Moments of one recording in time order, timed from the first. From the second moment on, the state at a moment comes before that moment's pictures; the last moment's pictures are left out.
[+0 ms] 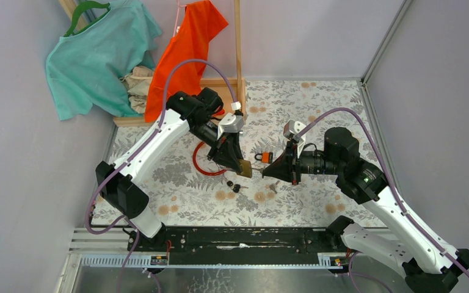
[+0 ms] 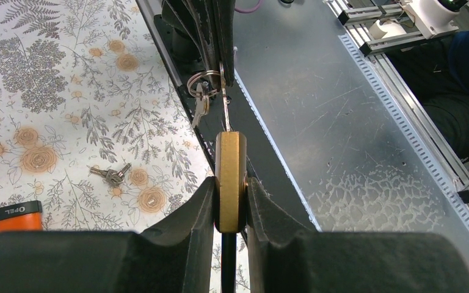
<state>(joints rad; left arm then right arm) -0.57 1.64 1.70 -1.48 1.34 1.14 0.68 0.82 0.98 -0.45 -0.72 0.08</state>
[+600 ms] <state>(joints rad) -0.57 1.64 1.70 -1.47 1.33 1.13 0.68 0.83 0.98 -0.46 -0.71 0.07</state>
